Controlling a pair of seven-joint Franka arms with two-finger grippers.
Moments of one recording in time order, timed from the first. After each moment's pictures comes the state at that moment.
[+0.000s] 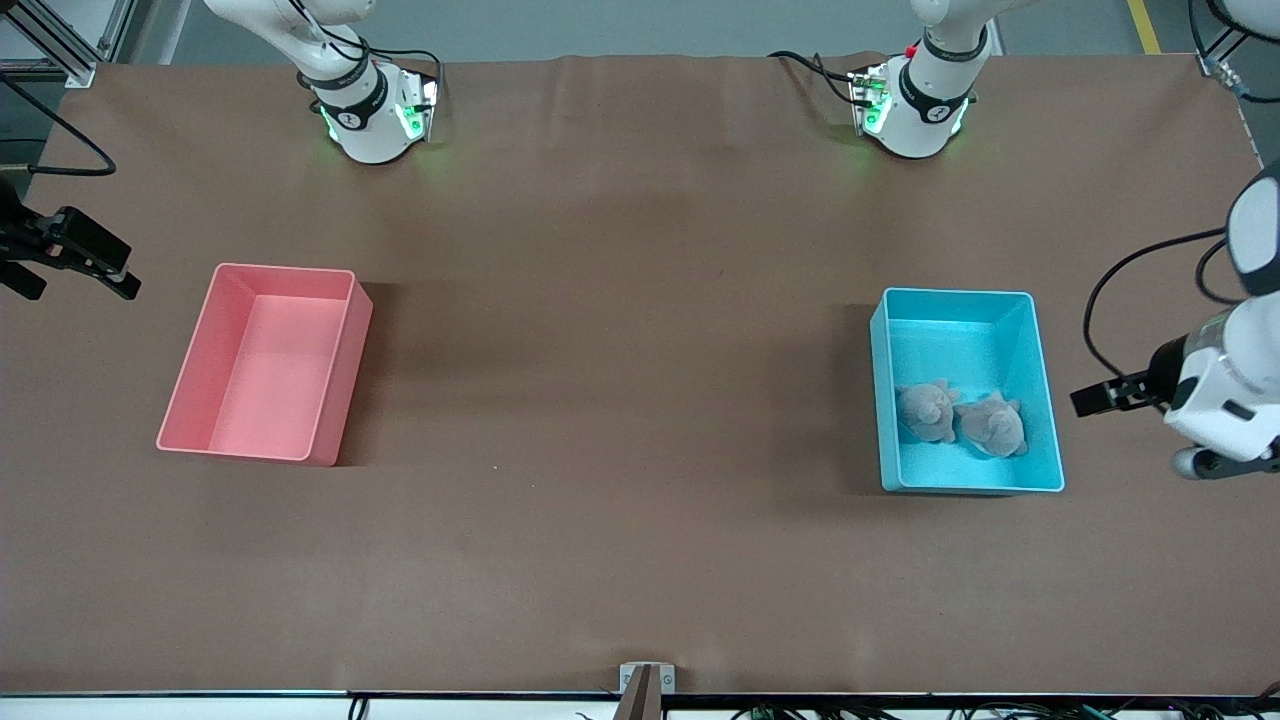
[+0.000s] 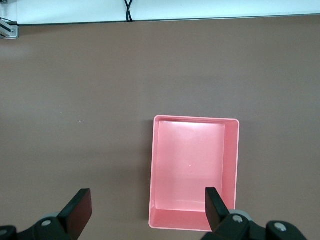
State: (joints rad) left arm 0.32 0.40 -0.48 -1.29 0.29 1.58 -0.32; right arm -0.02 0.01 0.02 -1.48 0.02 1.64 0.02
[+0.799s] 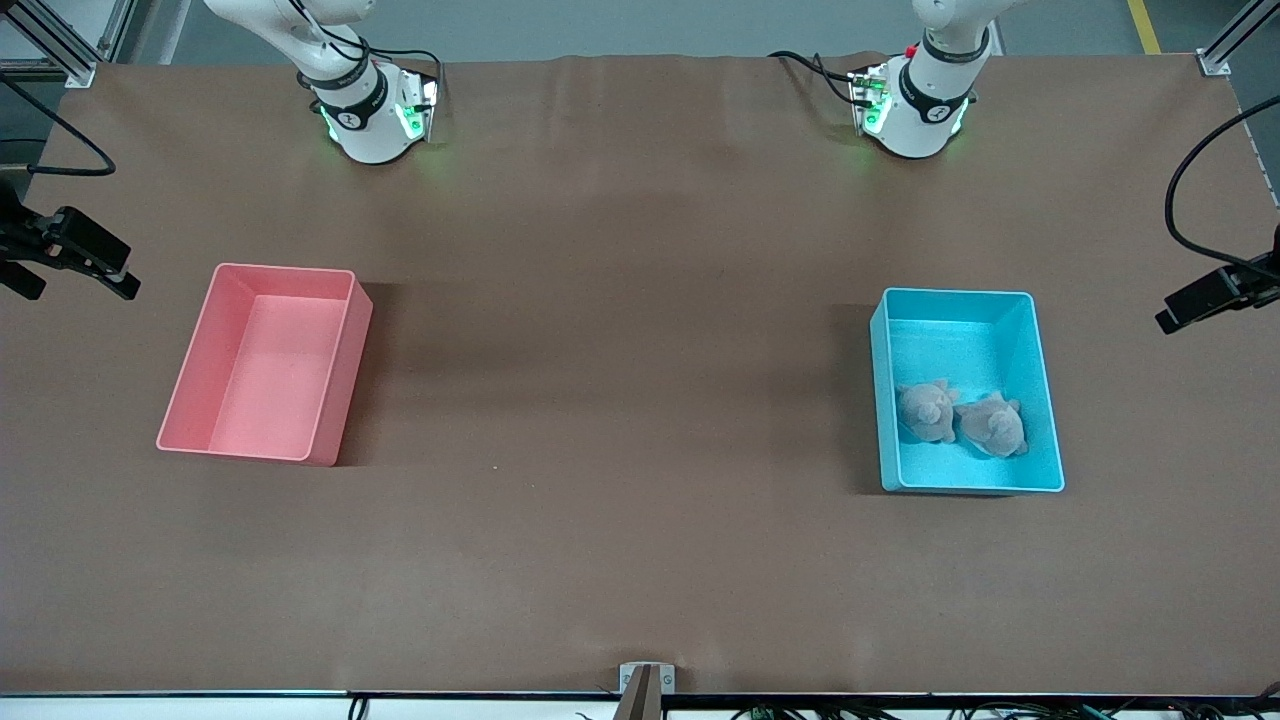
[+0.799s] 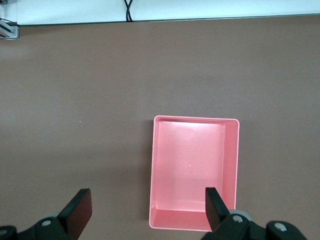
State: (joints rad) left arm 0.41 0.19 -0.49 -1.28 0.12 1.48 -0.32; right arm -0.02 0.01 0.02 -1.48 0.02 1.64 0.02
